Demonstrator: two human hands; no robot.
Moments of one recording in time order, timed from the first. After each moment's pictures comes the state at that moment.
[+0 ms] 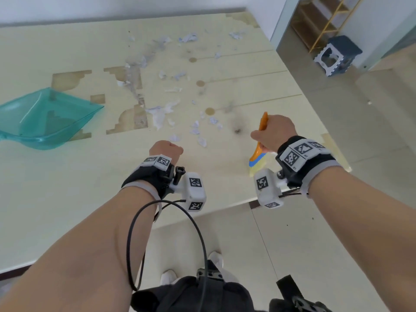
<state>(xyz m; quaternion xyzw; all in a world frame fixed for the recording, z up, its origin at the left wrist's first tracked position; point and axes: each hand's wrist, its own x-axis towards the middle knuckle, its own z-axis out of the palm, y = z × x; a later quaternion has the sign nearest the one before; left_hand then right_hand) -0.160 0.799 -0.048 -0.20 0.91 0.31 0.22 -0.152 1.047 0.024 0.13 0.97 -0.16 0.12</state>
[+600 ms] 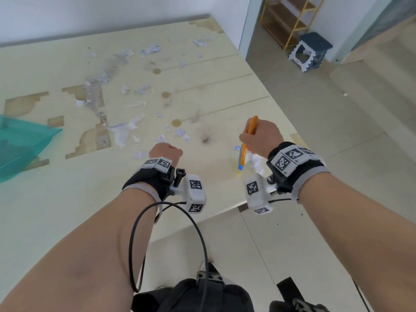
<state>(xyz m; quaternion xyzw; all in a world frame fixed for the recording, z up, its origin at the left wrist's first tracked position) -0.188 0.891 -0.040 -0.15 0.91 0.31 0.23 -0.150 1.115 0.020 0.15 0.94 -0.31 0.08</state>
